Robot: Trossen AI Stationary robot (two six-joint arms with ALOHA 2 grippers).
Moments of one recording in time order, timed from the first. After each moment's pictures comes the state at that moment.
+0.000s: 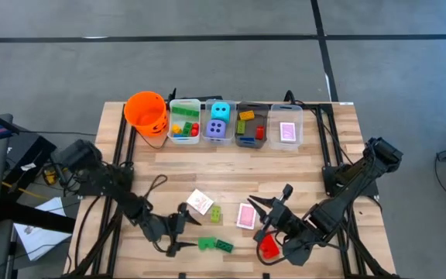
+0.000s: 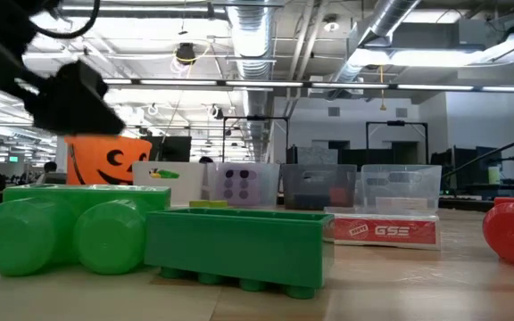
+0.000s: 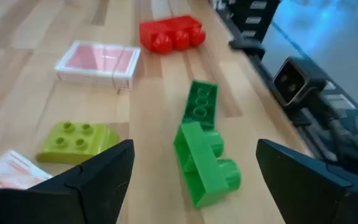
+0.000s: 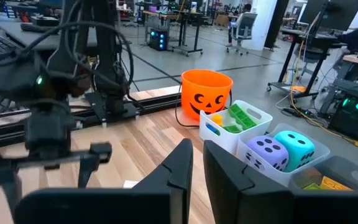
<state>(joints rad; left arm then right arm) -0.76 1.66 0.55 0.64 -0.51 -0.36 0.77 1.64 1.29 -0.31 1.33 0.57</state>
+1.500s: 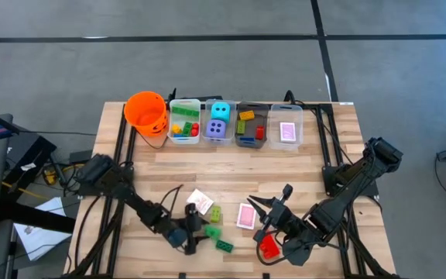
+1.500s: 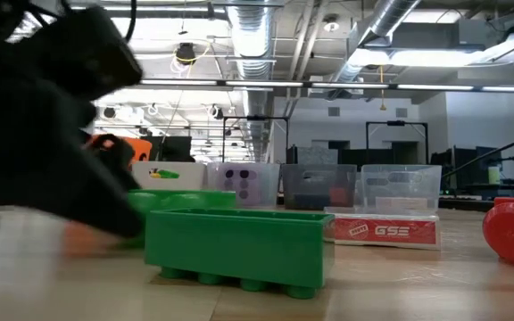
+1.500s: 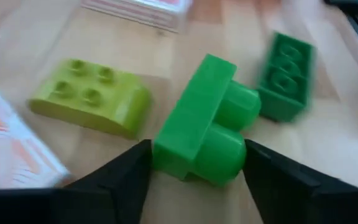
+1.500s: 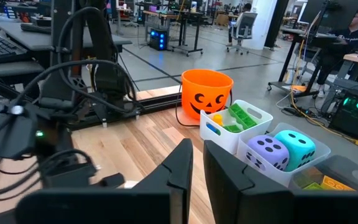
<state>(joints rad) -0.67 1.91 0.72 0.49 -0.54 -0.57 0.77 1.64 1.29 -0.31 1.33 0.58</state>
